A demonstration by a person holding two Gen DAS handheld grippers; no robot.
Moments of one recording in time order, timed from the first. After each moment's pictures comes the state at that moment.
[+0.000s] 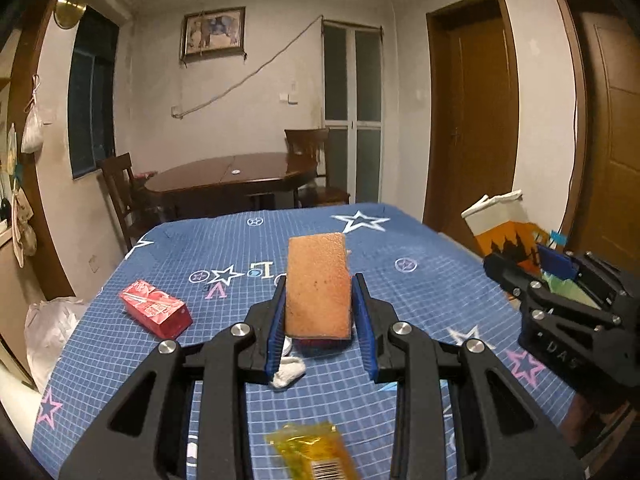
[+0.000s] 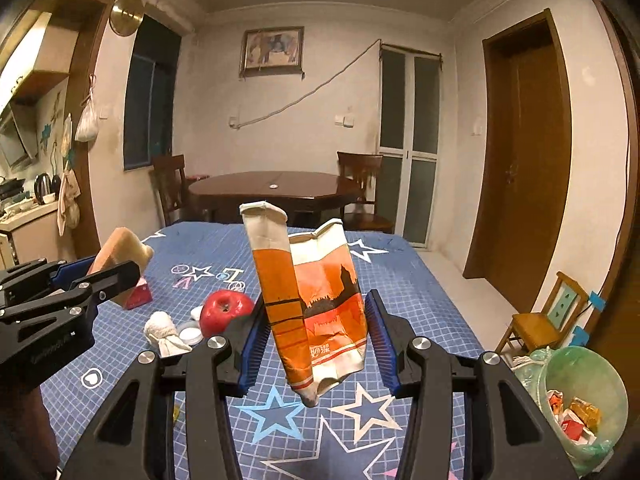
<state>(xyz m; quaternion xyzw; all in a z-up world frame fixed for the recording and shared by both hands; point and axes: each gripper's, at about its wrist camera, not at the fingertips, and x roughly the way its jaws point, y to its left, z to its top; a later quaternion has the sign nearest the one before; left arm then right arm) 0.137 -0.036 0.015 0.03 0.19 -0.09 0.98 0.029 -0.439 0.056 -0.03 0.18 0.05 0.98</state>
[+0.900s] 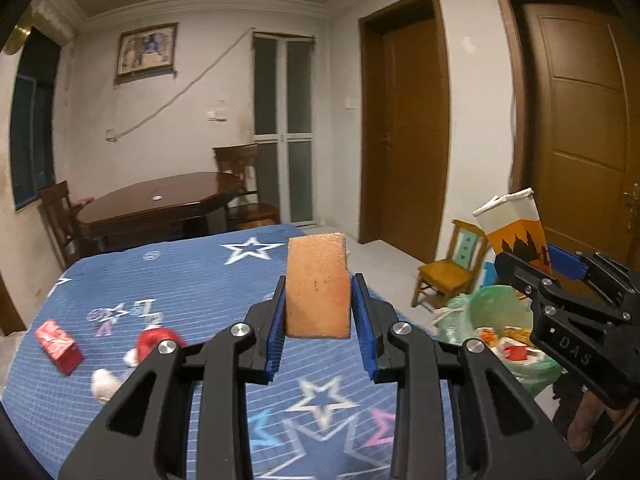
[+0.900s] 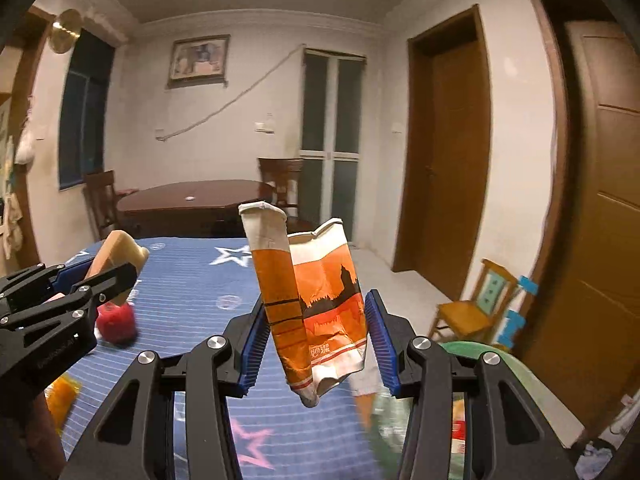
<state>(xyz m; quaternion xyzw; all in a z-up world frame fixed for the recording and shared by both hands) 0.140 -0.194 0.029 0.05 0.18 -0.21 0.96 -0.034 -0.624 0.094 -0.01 0.18 -0.09 0.98</state>
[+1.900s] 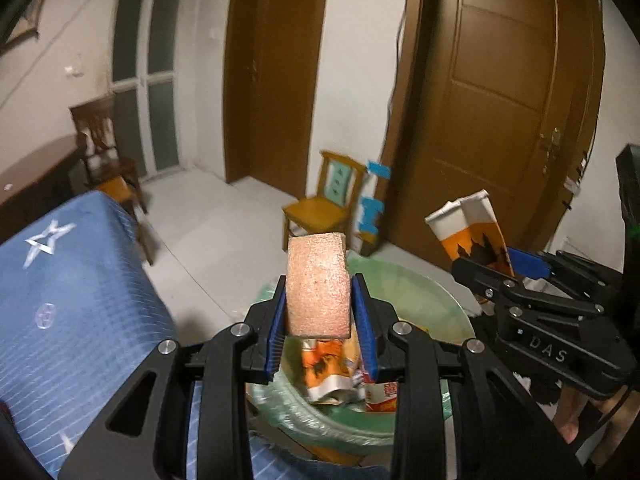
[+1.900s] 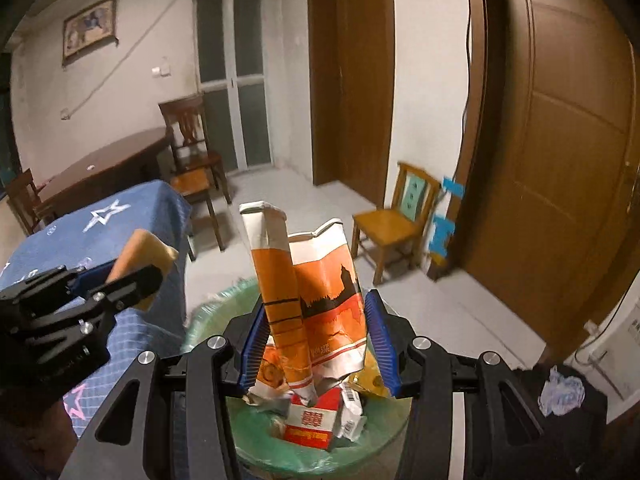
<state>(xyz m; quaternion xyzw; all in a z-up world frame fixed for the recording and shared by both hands) 0.198 -0.432 -0.030 0.08 0.30 -0.41 0.85 -0.007 -0.937 0.028 0.08 0.33 -0.20 0.92</state>
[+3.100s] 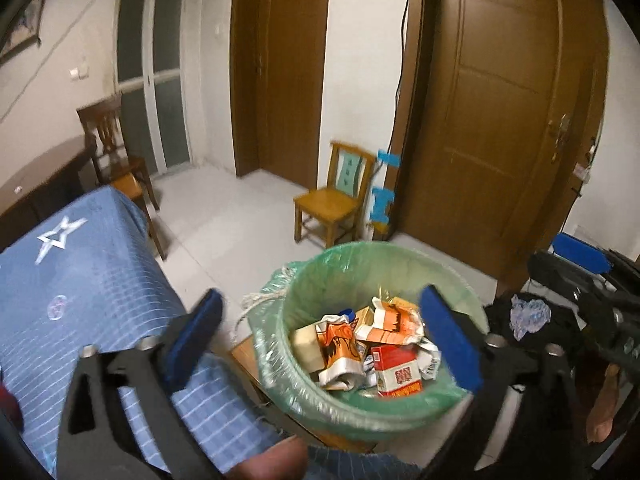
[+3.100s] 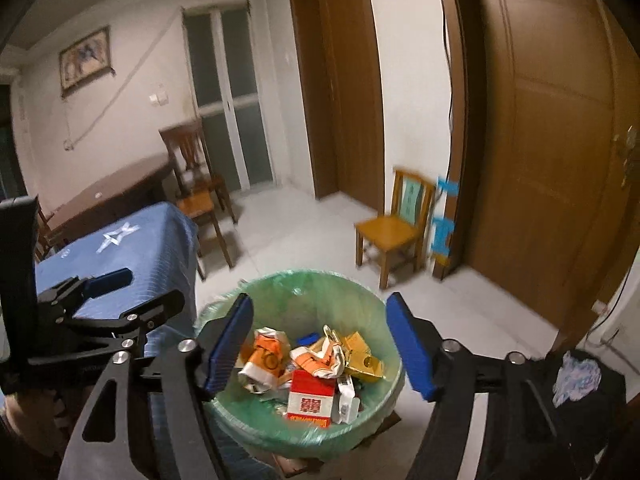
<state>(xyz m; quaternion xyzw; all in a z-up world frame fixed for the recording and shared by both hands) 0.163 -0.410 -0.019 0.10 0.29 -0.39 0.87 -0.071 -0.897 0.029 0.10 0.27 -0.20 0.94</state>
